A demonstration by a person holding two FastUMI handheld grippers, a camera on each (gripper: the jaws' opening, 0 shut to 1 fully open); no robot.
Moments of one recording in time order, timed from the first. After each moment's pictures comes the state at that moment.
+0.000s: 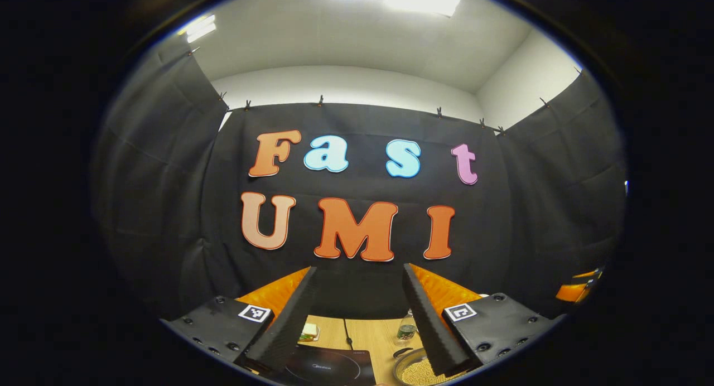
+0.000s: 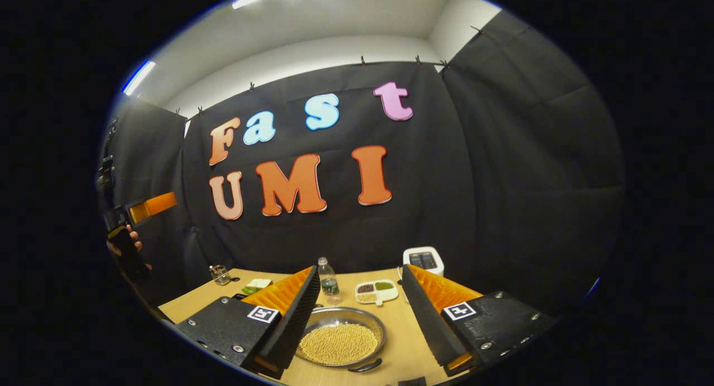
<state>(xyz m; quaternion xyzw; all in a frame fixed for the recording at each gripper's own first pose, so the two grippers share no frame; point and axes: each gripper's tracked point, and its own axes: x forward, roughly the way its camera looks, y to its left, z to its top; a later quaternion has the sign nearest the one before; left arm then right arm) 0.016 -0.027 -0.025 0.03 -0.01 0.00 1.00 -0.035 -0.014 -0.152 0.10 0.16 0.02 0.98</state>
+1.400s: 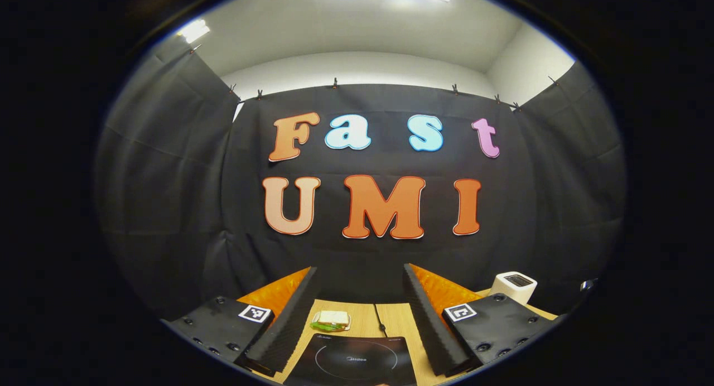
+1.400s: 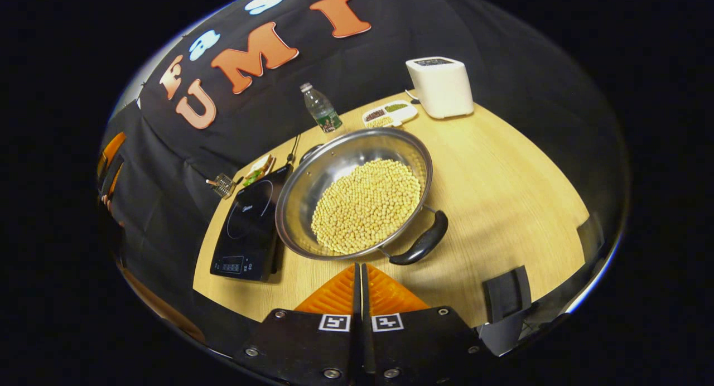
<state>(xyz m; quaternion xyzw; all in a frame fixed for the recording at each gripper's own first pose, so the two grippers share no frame) 0.025 0.042 -0.069 0.06 0.03 0.05 1.00 -0.140 0.089 -0.393 0.21 0.53 0.06 0.82</state>
